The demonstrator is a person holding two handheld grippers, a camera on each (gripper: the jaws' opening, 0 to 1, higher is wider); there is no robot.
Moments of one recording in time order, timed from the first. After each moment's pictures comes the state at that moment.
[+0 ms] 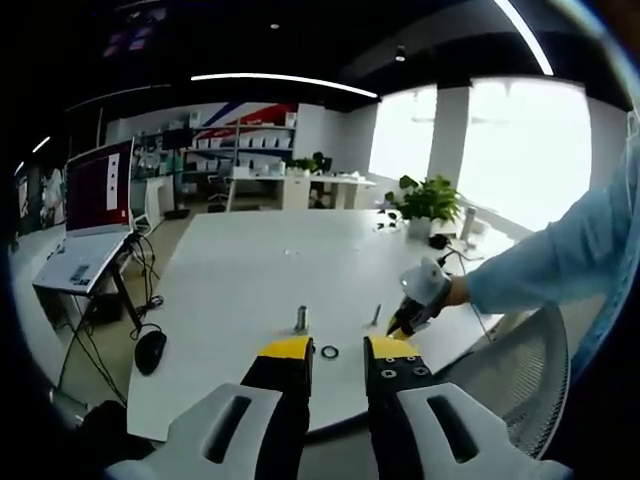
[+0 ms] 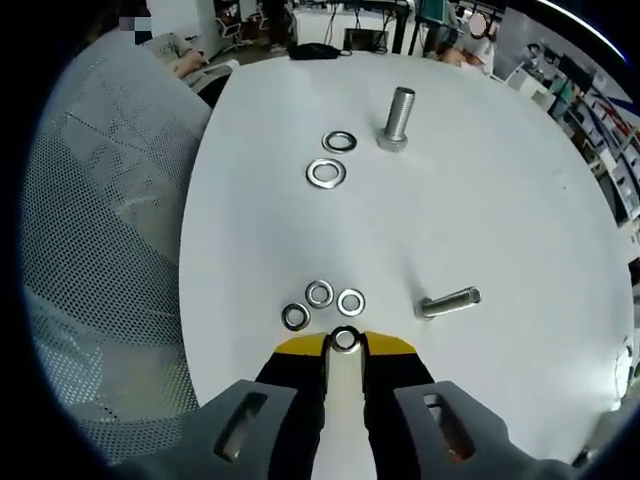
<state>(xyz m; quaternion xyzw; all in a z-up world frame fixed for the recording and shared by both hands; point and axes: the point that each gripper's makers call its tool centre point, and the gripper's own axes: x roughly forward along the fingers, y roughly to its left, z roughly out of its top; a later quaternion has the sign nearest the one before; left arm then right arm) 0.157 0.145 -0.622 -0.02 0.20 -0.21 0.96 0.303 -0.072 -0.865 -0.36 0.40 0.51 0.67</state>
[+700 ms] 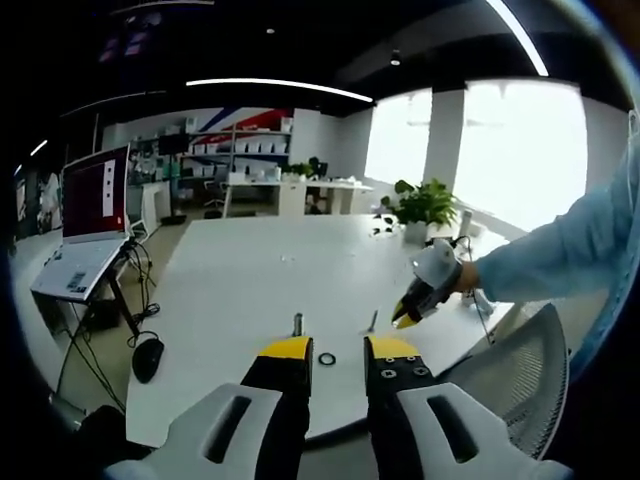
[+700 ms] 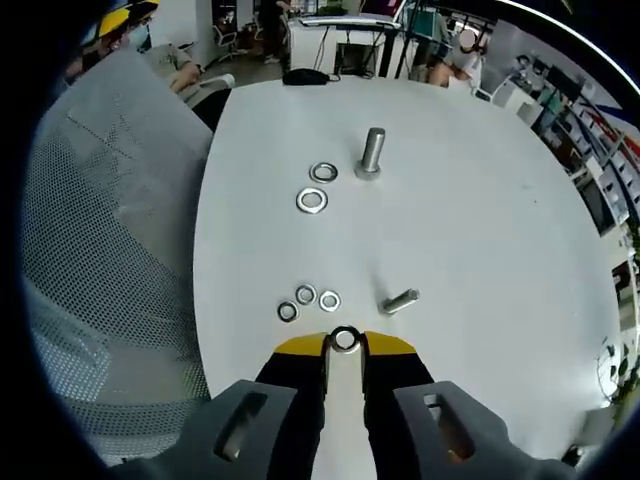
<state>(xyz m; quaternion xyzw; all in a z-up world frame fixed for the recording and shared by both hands) 0.162 0.143 -0.618 -0.02 0.19 -0.22 0.96 0.311 -0.083 -0.817 -0.36 0.38 0.51 0.69</state>
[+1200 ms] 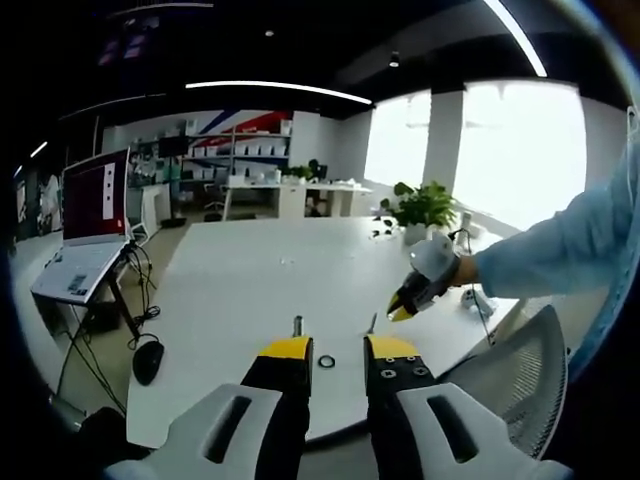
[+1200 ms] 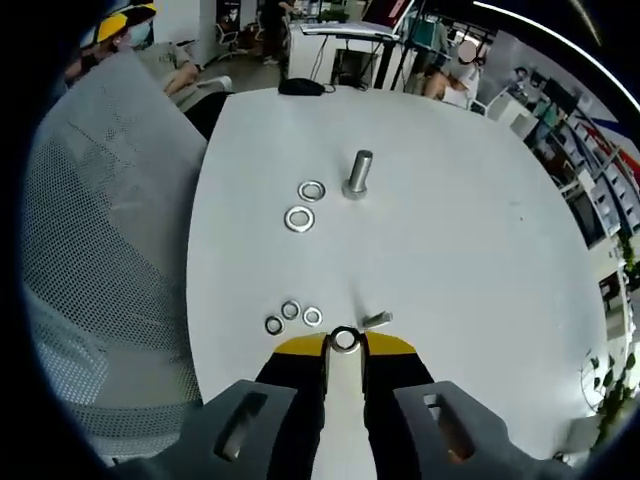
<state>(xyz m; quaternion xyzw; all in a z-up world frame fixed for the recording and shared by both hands) 0.162 0.144 -0.614 -0.02 0.18 -0.22 0.96 0.329 -0.072 -0.796 -0.37 0.35 0.50 0.70</state>
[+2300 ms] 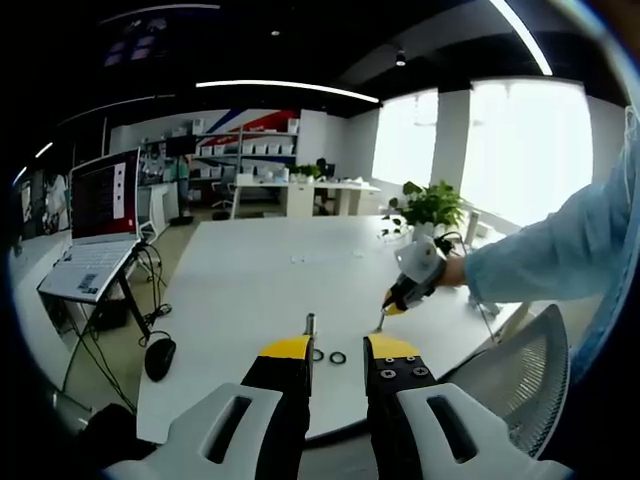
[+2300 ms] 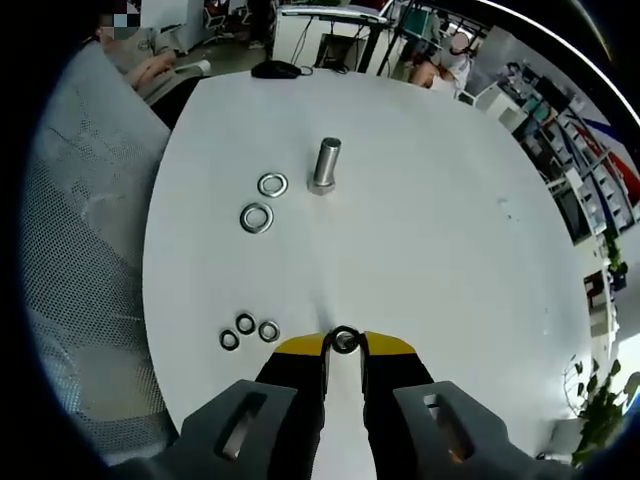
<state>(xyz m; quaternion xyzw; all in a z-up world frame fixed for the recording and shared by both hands) 0.158 0.160 -0.613 -0.02 0.19 -0.20 0.96 0.363 -0.063 -0.814 -0.41 0.36 0.46 0.70</state>
